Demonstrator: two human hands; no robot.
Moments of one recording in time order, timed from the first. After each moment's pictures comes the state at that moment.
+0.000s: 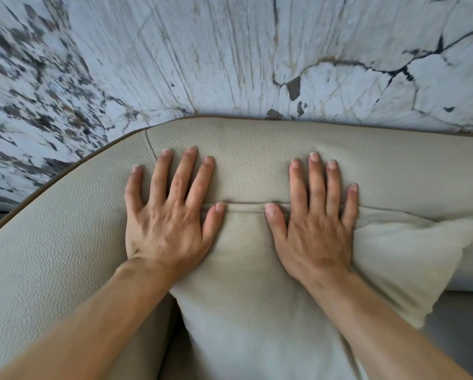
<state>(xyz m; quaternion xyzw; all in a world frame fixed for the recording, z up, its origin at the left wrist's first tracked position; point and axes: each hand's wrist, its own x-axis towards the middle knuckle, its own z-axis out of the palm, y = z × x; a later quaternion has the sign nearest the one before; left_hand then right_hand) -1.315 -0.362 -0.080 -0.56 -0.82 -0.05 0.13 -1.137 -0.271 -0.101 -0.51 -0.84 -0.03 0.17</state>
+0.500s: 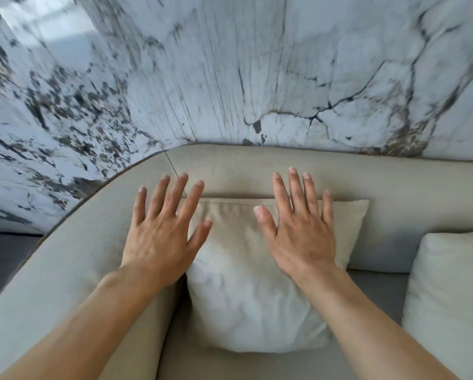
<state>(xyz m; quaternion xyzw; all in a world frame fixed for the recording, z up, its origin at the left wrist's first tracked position) -1.276 -0.459 0.004 -0.59 -0.80 -0.07 0.04 -1.083 -0.357 0.011 -0.52 -0.85 0.02 0.08</state>
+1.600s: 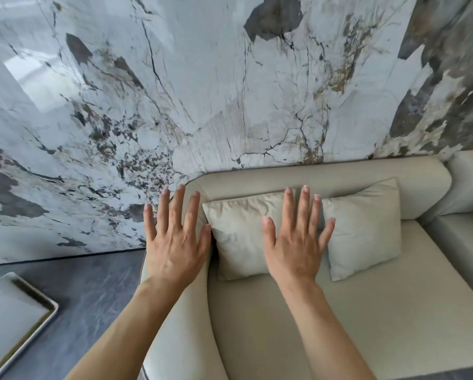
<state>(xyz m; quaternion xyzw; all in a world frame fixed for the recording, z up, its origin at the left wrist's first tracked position) -1.220 -0.720 0.289 -0.60 -0.76 -0.16 0.18 -1.031 -0.663 0.285 -0.65 -0.71 -0.03 0.28</state>
